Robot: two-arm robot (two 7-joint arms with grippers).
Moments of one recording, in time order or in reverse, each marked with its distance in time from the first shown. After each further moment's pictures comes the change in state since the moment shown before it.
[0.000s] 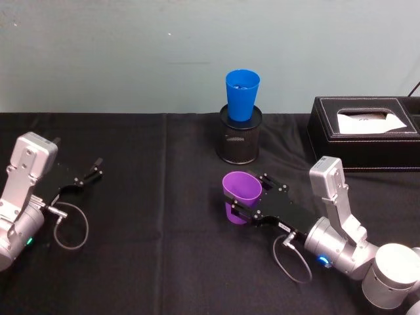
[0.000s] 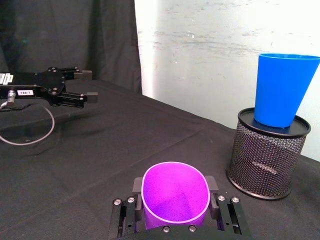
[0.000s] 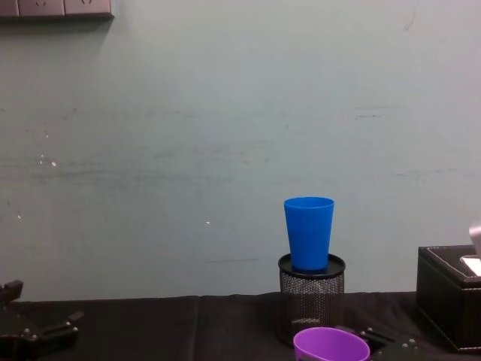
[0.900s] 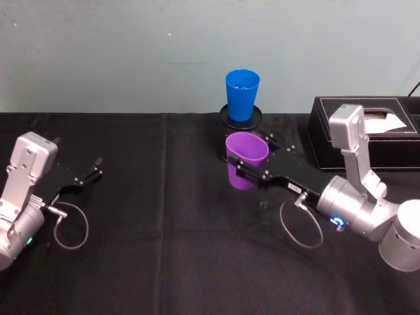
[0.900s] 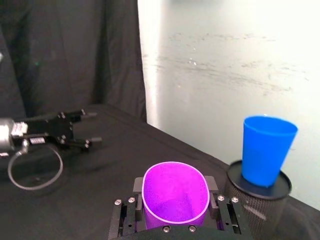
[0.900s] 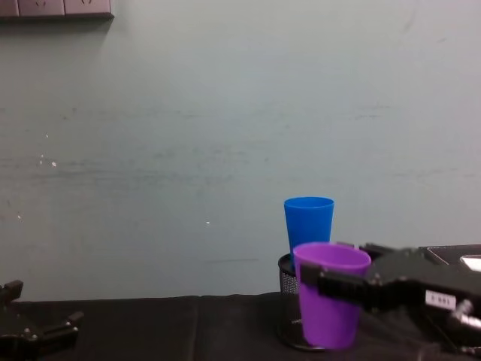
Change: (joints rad) left arm 0.000 0.000 0.000 0.000 0.000 0.000 0.000; right arm 0.017 0.044 0.076 -0.194 0.045 0.183 0.044
